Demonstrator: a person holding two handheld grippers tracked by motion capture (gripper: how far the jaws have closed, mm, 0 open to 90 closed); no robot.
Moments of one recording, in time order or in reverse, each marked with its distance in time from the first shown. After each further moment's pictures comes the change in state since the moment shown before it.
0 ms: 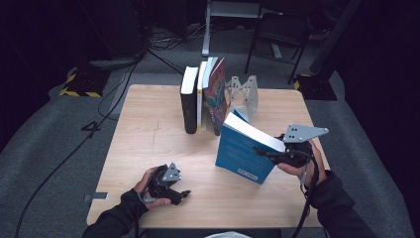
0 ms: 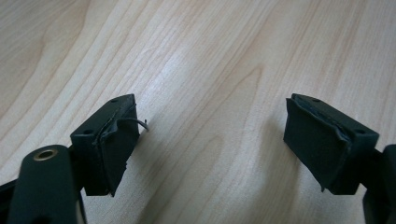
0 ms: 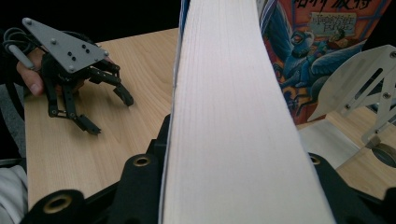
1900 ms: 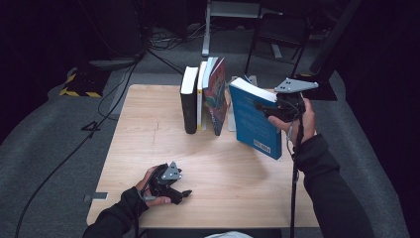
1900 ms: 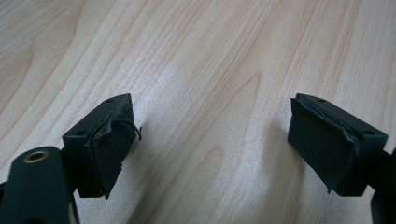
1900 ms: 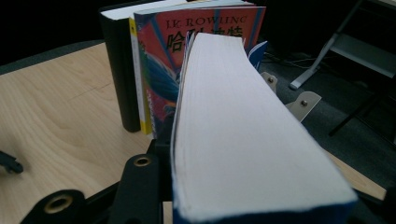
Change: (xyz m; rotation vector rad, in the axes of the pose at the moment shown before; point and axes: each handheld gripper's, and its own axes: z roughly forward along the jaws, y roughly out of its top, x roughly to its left) left arm 0.003 0.001 0.005 -0.028 -0.031 0.026; right arm -0.069 0.071 0.030 0.041 -0.307 0.095
